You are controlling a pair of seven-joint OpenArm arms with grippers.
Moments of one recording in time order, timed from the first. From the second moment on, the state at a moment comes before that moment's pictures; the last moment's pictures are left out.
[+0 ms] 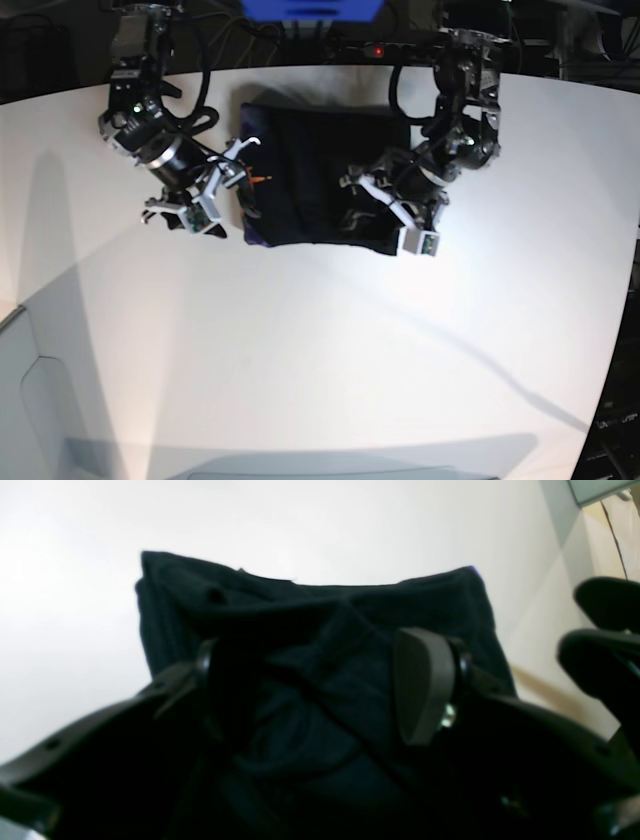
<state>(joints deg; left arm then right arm) 10.1 -8.3 3.4 103.1 -34.6 -9.4 46.8 -16.4 0.6 6.5 111.6 6.5 39.5 -36.8</state>
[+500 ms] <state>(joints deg) 10.7 -10.0 7.7 104.9 -35.0 -9.3 46.5 -16.2 0.7 6.5 111.6 6.5 39.5 -36.7</state>
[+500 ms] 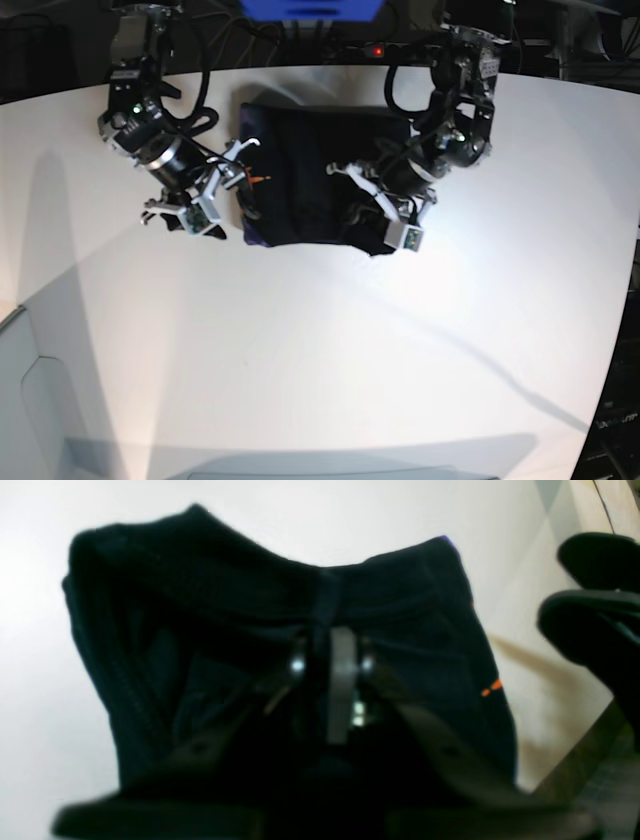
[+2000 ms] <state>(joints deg) 23.2 -10.5 0.0 116.6 -35.4 -9.2 46.6 -15.0 0.6 6.1 111.6 6.5 39.5 -36.9</state>
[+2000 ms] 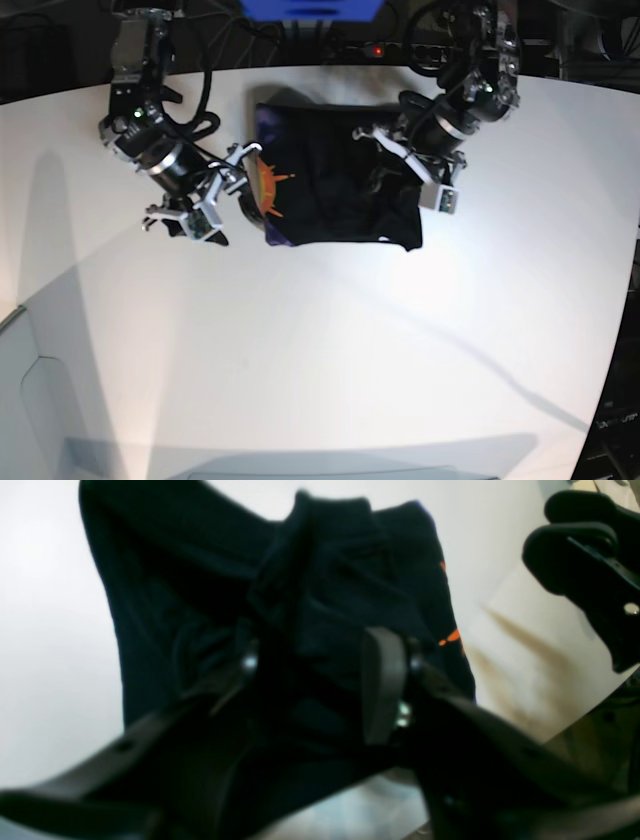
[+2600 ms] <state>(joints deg) 19.9 -7.8 -6.5 113.6 -34.7 -9.2 46.1 -15.0 0.4 6.1 111.6 6.4 39.5 -36.9</state>
